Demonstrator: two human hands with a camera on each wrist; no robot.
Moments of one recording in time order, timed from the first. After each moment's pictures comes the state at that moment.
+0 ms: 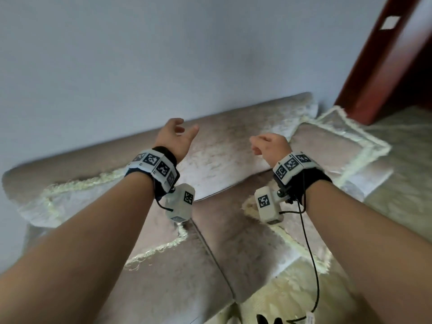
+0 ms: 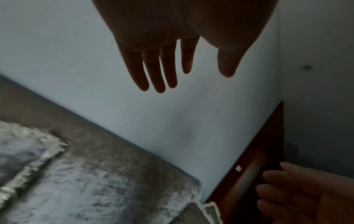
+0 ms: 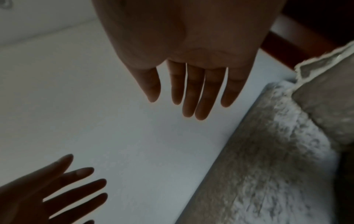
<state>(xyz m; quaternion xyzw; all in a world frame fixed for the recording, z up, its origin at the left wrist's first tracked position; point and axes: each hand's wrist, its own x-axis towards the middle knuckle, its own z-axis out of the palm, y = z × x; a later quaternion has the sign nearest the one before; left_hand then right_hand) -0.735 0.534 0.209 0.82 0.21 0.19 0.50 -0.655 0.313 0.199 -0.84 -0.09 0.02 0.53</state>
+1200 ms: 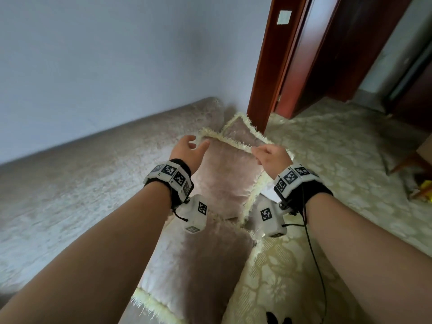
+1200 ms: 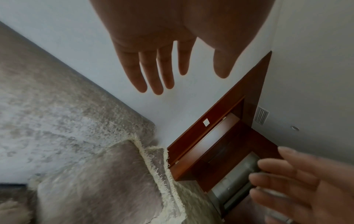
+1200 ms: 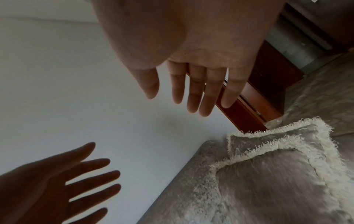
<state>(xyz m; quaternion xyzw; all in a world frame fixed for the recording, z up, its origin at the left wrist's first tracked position) -0.273 0.084 0.166 0.84 0.11 0.04 0.54 -0.264 -0.131 0.171 -0.88 0.02 -0.03 0.48</state>
